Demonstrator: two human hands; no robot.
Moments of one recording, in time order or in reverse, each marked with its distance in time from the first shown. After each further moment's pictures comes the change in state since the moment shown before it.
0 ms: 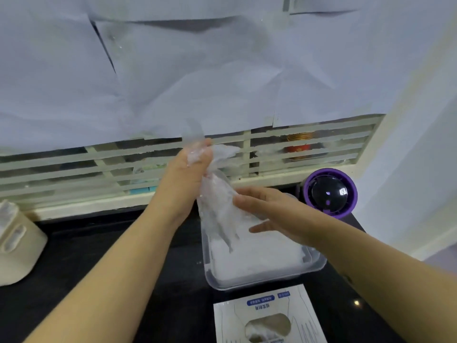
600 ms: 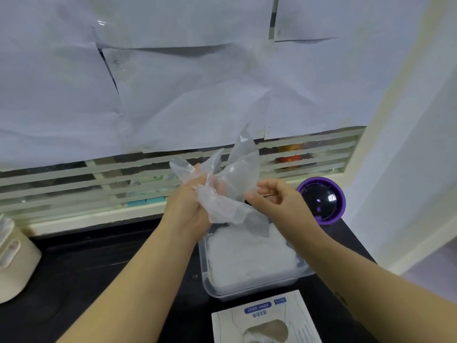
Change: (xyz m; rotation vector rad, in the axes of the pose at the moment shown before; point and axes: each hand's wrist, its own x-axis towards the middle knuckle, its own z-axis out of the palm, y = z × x) left_hand -0.024 0.012 0.025 -0.532 0.087 -0.352; right_hand -0.009 0.008 0.008 0.114 0.596 -0.105
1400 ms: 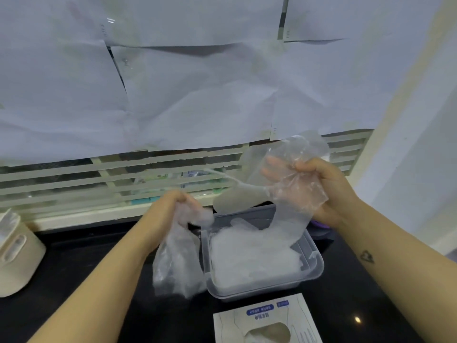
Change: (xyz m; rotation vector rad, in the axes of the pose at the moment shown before) left_hand 0.019 0.007 -0.074 0.773 -0.094 0.155; right_hand 0.029 -0.023 -0.045 0.834 -0.262 0.162
